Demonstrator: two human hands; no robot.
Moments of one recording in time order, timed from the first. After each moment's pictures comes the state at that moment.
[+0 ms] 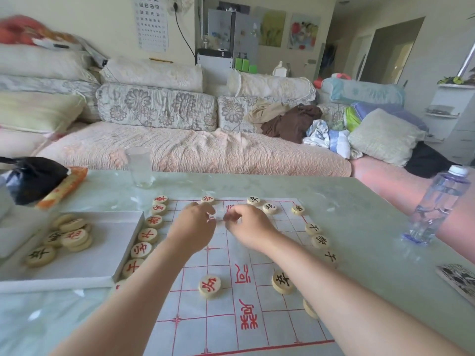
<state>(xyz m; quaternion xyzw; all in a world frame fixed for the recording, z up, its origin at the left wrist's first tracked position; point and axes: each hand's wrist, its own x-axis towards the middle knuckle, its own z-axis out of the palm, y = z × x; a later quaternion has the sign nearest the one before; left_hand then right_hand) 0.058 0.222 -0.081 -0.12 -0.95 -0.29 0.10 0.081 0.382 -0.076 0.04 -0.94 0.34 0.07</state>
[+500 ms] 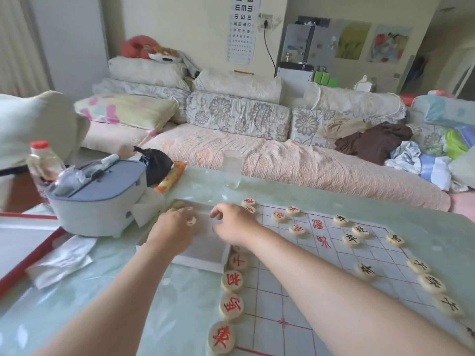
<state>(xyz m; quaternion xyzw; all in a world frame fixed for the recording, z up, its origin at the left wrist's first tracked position) 0.071 -0.026 -0.104 0.06 -0.97 -0.22 0.12 0.044 0.144 -0.071 0.21 -0.95 0.23 -0.02</state>
